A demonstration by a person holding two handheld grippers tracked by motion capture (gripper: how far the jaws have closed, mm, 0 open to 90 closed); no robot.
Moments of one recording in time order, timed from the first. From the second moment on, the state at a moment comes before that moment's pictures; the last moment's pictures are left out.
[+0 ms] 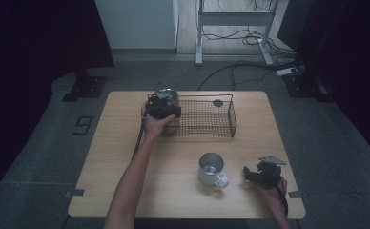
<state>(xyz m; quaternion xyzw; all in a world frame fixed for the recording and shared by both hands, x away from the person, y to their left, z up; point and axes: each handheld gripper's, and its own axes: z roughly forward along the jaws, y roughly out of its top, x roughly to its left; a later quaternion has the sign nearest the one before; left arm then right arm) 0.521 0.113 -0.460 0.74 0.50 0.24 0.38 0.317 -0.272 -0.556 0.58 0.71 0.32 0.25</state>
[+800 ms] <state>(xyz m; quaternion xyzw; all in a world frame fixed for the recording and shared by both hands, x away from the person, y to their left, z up) 0.519 0.111 -0.476 0.74 0.50 0.25 0.38 0.317 -0.272 -0.556 0.58 0.71 0.32 0.25</state>
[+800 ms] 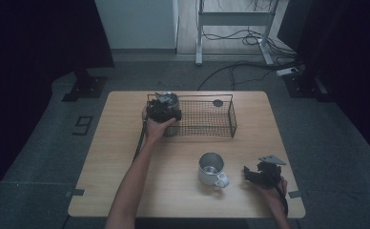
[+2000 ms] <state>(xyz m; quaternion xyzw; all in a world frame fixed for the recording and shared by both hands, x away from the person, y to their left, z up) 0.497 0.121 -0.450 0.71 0.49 0.27 0.42 0.317 -0.272 -0.556 0.58 0.71 0.32 0.25</state>
